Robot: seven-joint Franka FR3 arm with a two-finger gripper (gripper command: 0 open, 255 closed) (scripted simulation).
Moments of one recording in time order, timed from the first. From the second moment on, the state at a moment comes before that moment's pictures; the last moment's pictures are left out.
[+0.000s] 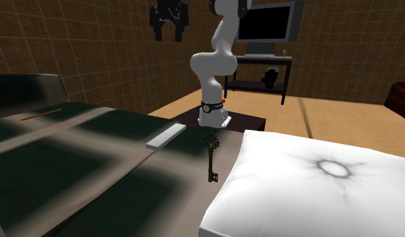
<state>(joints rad) 0.00 -0.74 0.07 -2.34 0.00 1.66 0.11</state>
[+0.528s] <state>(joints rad) 0.03 -0.73 0.19 -2.49 0.05 1.88 0.25</state>
